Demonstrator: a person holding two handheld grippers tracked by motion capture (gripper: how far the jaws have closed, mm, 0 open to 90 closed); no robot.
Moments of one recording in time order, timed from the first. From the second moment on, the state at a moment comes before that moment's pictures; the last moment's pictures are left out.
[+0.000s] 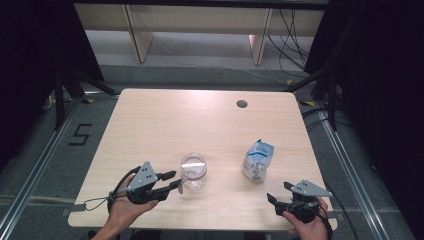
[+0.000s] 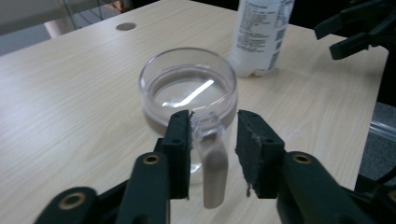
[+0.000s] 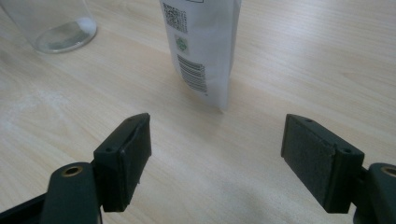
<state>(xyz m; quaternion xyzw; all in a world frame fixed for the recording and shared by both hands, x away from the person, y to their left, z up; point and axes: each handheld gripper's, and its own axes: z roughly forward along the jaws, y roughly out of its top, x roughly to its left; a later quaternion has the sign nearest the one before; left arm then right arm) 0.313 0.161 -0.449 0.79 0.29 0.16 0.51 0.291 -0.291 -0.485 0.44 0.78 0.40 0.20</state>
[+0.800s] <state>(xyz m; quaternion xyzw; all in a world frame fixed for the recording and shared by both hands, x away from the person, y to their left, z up) 0.330 0.149 -0.481 0.80 0.33 0.17 0.46 0.289 -0.290 -0.485 0.45 0.77 0.41 0.19</state>
